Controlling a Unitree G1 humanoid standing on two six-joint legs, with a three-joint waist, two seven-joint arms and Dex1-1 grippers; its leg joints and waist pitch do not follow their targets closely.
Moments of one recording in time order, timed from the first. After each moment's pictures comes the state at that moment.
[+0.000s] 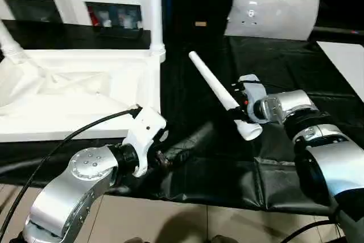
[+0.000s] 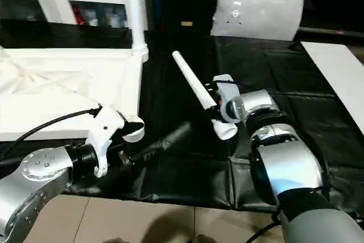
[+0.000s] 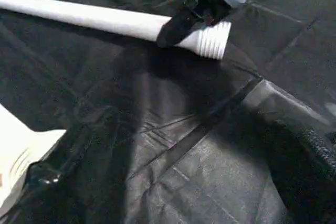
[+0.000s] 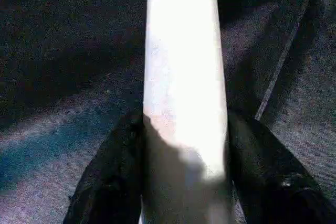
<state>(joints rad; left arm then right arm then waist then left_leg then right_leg) -0.14 0.41 -0.18 -0.58 -0.29 0.90 -0.55 -1.06 -0.29 0.08 1.22 0.01 0.65 0.54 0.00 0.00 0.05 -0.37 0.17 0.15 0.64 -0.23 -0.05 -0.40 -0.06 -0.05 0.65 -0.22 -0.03</state>
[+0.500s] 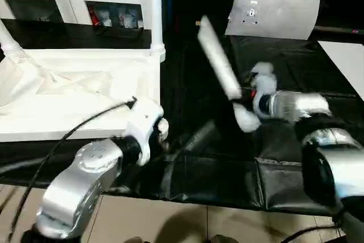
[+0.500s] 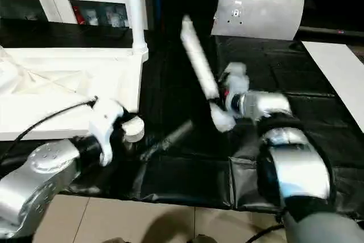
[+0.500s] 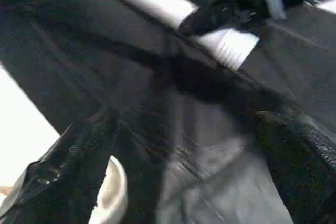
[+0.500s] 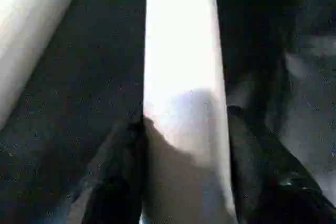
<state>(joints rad) -0.19 0.29 -0.13 -0.48 -0.27 0.84 -0.44 -0.94 -0.30 -0.18 1.01 0.21 0.52 0.55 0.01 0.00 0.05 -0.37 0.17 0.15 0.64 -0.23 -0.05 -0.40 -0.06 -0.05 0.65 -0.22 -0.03</state>
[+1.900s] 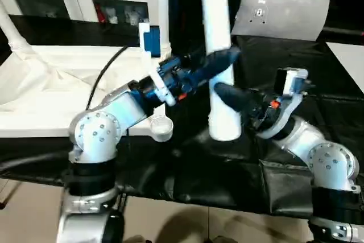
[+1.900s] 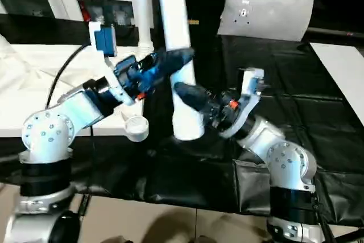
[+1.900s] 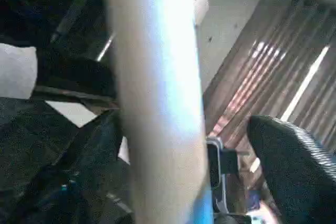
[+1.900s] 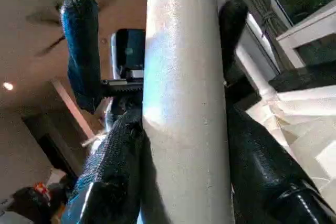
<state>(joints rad) -0.60 0.07 0.12 -0.15 -0.83 0.87 -0.60 -0.38 -0.20 -0.19 -0.05 0.85 0.78 0.94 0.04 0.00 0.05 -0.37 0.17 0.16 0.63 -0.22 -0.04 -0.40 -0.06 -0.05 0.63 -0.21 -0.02</state>
